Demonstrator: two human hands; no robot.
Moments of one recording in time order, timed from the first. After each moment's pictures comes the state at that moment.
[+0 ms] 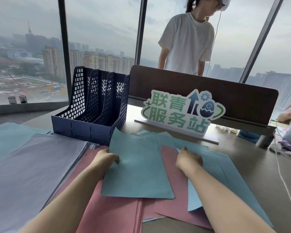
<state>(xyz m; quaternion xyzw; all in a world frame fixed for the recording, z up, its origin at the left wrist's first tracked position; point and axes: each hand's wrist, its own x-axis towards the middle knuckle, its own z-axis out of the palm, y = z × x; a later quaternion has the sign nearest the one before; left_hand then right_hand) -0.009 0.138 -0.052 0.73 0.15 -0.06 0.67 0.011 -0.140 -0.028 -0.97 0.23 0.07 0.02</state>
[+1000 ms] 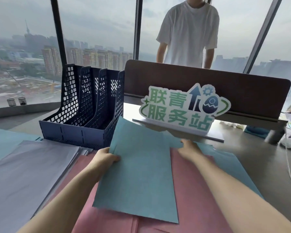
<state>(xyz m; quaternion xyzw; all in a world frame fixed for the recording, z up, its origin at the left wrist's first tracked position) 0.023 0.122 -0.051 0.74 0.11 -0.06 0.66 0.099 -0.200 -0.063 -0.96 0.13 0.01 0.23</state>
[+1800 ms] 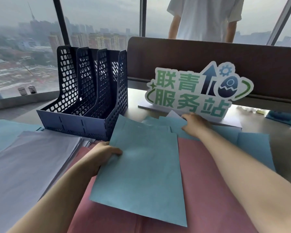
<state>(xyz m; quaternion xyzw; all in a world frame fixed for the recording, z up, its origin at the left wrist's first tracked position) 0.030 0.130 -0.055 0.72 0.15 -0.12 0.66 0.152 -0.197 -0.038 -1.00 0.00 -0.06 0.06</state>
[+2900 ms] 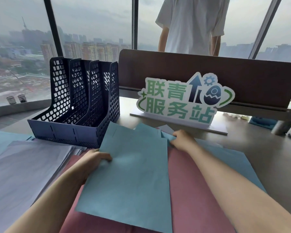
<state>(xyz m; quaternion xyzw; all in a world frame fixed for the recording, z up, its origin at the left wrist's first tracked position) 0.028 0.131 -0.048 0.72 0.15 -0.10 0.67 0.124 -0.189 -0.056 -0.99 0.03 -0.02 0.16</state>
